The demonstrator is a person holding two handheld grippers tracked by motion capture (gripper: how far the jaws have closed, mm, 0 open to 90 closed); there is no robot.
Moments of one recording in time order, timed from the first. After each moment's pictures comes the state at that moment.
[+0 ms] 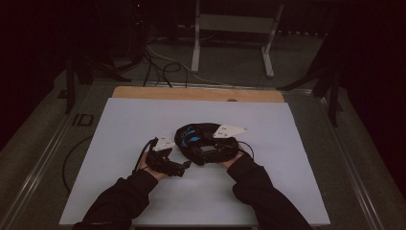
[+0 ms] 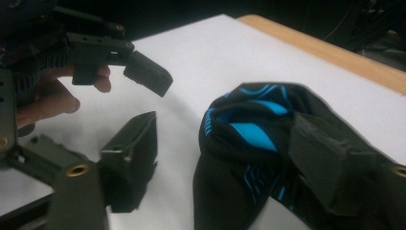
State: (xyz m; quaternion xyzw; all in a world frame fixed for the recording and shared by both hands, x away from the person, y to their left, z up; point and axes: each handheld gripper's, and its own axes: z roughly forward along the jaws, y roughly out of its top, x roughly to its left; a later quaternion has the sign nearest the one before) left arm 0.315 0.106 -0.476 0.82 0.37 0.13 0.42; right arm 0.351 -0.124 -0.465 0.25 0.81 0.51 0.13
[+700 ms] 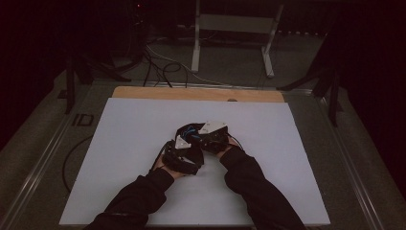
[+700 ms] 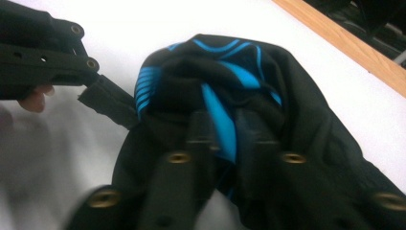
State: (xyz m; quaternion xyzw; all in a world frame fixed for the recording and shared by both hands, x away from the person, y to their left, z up) left arm 0.338 0.065 -0.516 0.83 0.39 0.11 0.38; right arm 0.387 -0.099 -0.483 0.25 0.87 0.40 0.18
